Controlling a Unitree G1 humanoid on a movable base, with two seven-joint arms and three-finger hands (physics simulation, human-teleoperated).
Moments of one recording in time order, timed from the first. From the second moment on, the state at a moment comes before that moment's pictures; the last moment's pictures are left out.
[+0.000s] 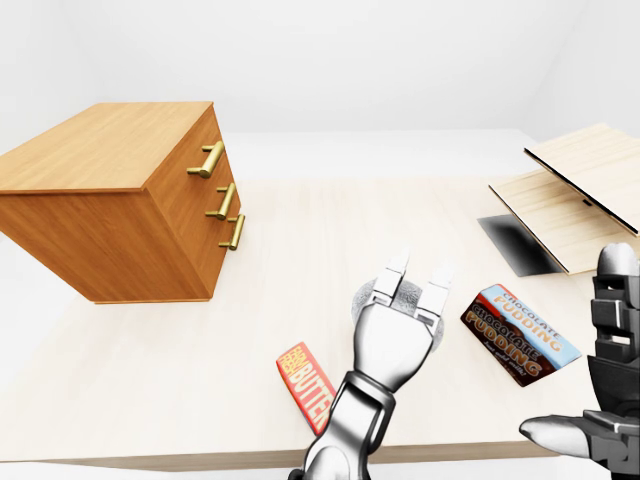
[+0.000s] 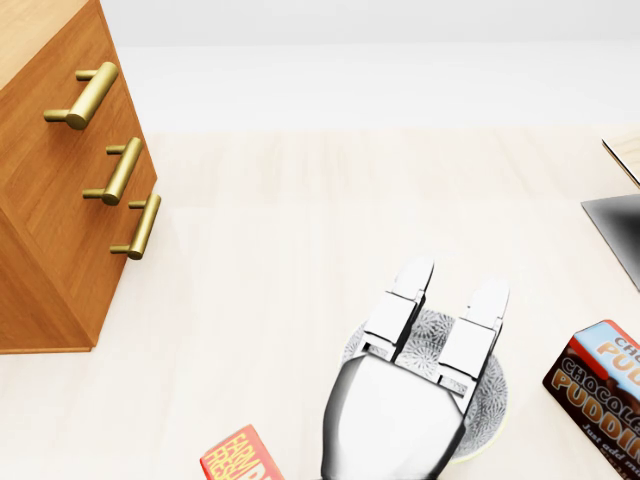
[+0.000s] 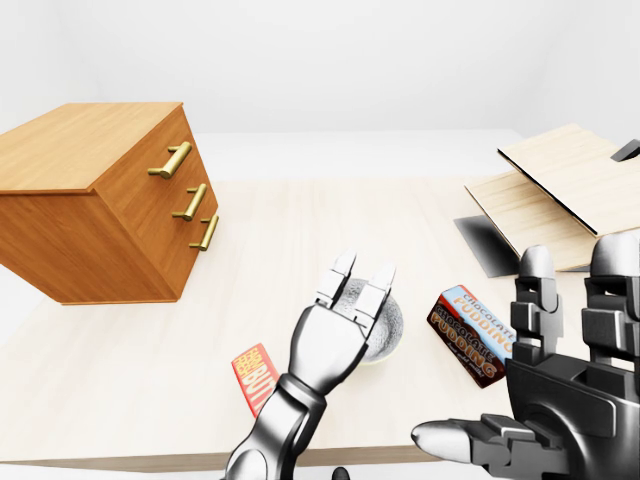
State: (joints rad) left arm 0.05 -0.20 -0.74 -0.15 1.60 0.09 0.07; right arm 0.48 0.23 -0.53 -1.05 0.53 0.09 0.37
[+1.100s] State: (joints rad) left arm 0.01 -0.23 -0.67 0.06 1.59 0.09 0.11; right arm 0.48 0.23 -0.53 -1.05 0.52 0.09 0.37
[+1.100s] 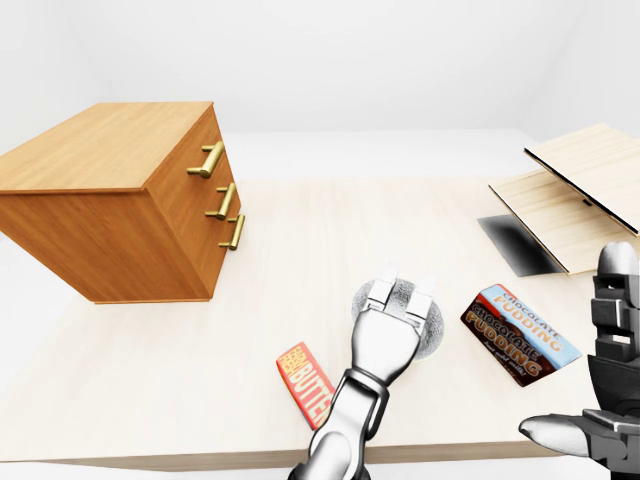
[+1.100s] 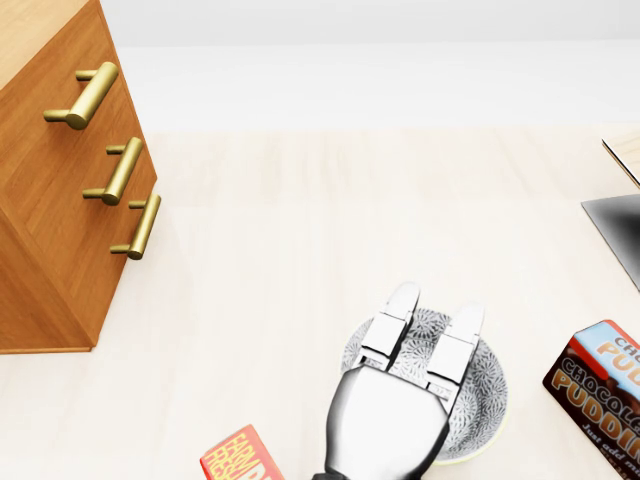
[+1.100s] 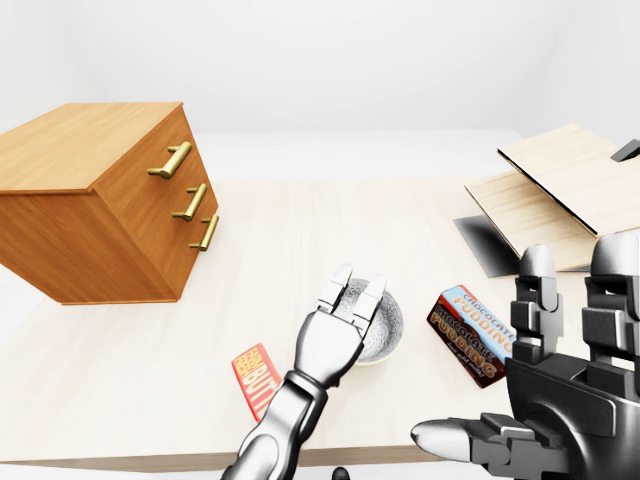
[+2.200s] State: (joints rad) left arm -0.05 -0.27 -0.59 0.26 1.55 0.09 0.18; right arm 0.49 0.23 -0.52 -1.05 0.53 0.09 0.37
